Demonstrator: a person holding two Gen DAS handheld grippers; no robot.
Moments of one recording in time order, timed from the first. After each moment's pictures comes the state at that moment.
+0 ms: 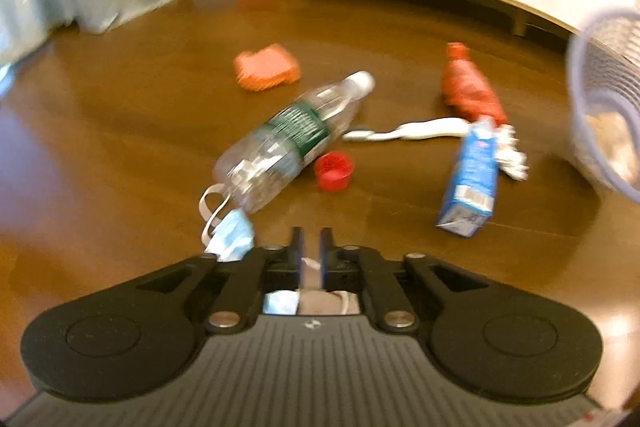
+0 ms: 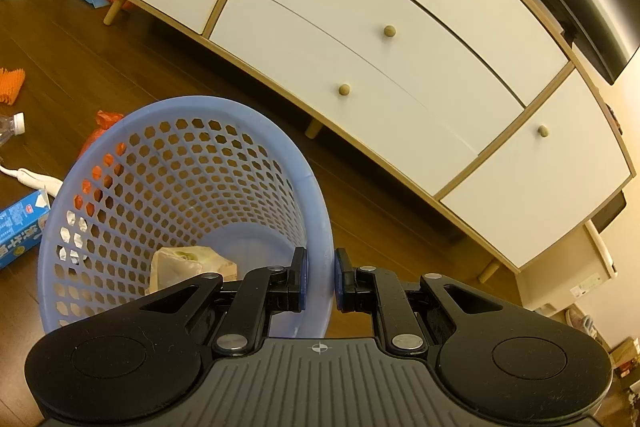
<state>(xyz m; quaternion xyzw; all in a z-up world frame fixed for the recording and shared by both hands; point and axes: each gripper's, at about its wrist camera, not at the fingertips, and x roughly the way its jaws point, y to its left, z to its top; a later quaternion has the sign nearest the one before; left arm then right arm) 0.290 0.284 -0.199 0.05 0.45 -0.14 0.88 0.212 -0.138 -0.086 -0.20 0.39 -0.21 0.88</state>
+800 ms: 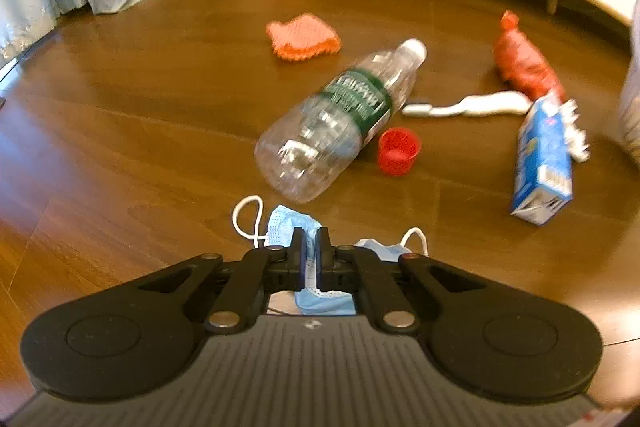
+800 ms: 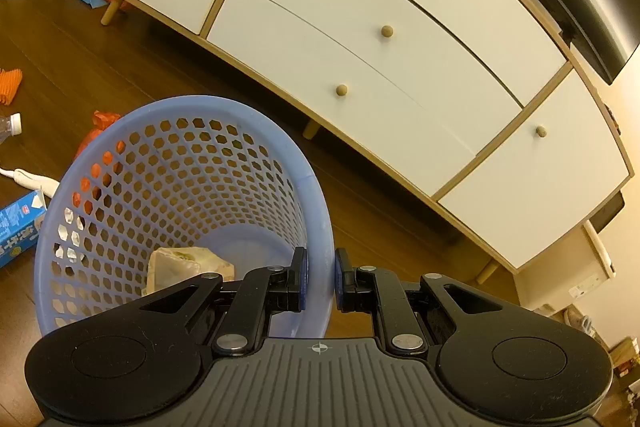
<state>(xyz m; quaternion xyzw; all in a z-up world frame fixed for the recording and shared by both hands) 0.321 0.302 -0.236 0.08 0.45 -0.14 0.88 0.212 -0.138 -0.088 -0.20 0.38 -0.22 0.88</state>
